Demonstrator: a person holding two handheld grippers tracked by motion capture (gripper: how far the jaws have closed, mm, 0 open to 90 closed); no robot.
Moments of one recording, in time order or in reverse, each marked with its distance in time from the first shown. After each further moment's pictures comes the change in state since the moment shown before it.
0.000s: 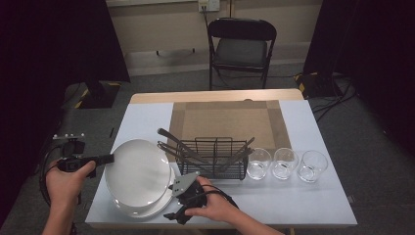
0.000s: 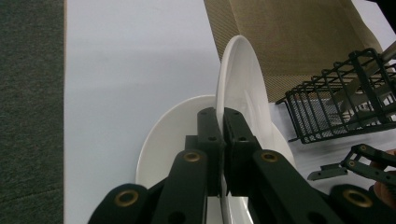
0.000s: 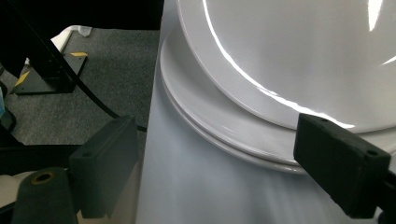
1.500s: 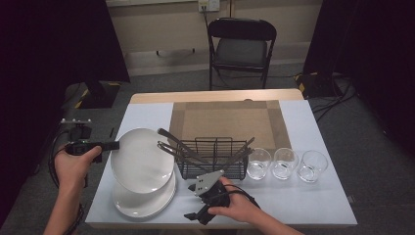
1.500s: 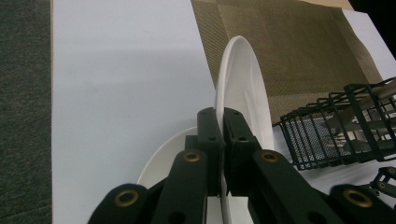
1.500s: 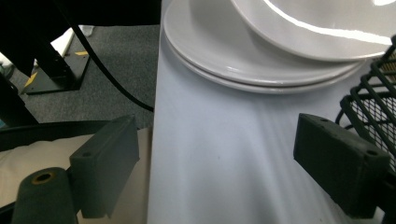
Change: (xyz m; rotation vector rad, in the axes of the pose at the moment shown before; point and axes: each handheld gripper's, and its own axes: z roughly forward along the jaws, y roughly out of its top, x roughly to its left) left arm 0.000 0.036 0.018 0.007 -0.022 0.019; right arm -0.001 -0.030 -0.050 0.015 -0.002 0.057
